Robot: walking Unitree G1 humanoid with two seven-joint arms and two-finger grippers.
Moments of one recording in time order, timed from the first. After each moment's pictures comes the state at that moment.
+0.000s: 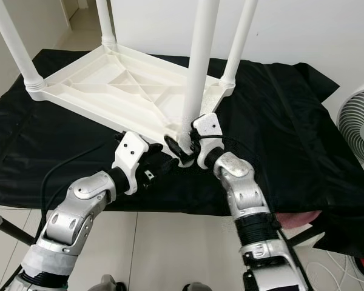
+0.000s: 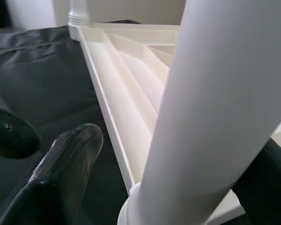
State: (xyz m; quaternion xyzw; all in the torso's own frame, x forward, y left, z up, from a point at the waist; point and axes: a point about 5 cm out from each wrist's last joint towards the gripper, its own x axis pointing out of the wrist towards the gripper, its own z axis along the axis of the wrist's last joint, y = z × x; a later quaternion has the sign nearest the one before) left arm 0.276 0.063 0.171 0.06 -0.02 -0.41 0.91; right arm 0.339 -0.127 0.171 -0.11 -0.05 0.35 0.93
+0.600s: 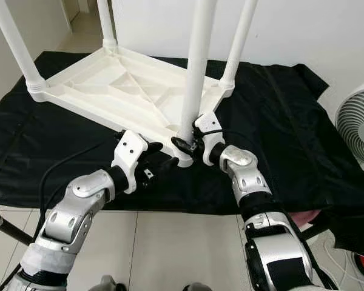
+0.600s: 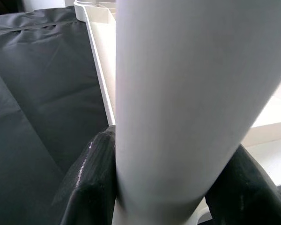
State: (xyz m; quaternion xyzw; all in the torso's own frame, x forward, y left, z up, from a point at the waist) left arm 0.278 0.064 0.173 0.07 -0.02 -0.41 0.91; right arm 0.360 -0.128 0.156 -0.12 0.00 0.40 0.91
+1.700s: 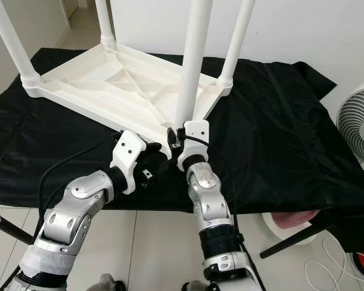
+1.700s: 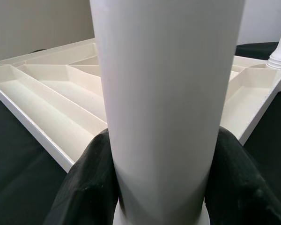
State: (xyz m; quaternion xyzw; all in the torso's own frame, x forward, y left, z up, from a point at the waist) left arm 0.275 0.064 0.174 0.06 -0.02 -0.41 0.91; right arm 0.328 -0.082 0.160 0.04 -0.06 0.11 0.99
